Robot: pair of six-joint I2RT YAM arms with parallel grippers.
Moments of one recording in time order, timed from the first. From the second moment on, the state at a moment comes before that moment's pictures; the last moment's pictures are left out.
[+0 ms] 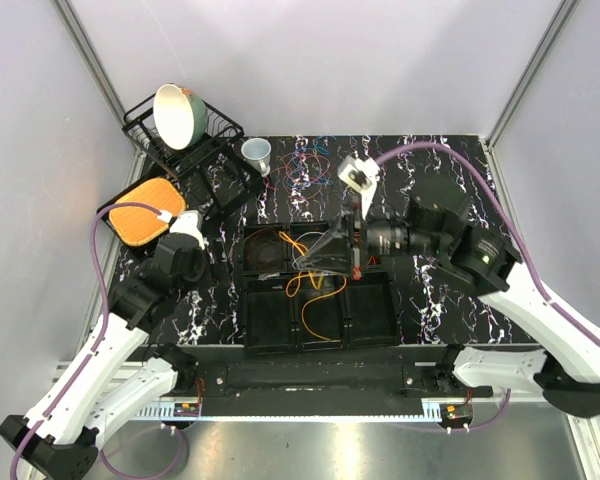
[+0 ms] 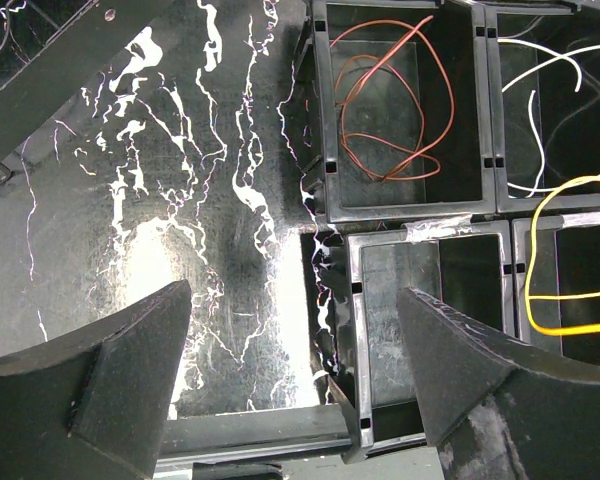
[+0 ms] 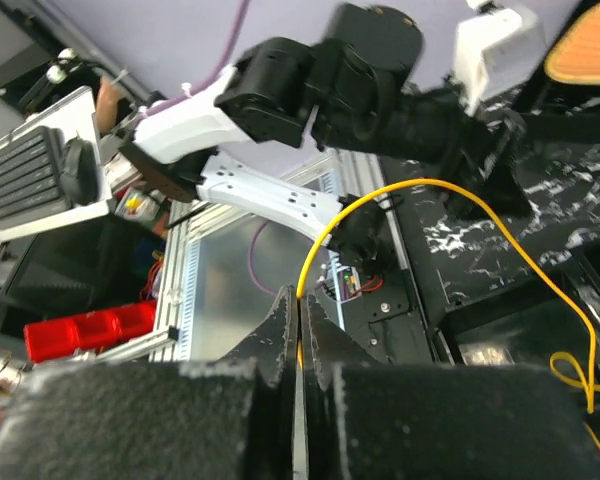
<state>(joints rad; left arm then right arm) -0.50 0.71 0.82 -0.83 -0.23 -0.47 0.94 1.14 1.50 -0.43 -0.60 0.48</state>
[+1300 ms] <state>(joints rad) -0.49 0.72 0.82 -0.83 -0.23 -0.47 0.94 1.26 1.02 -0.36 -0.29 0.64</state>
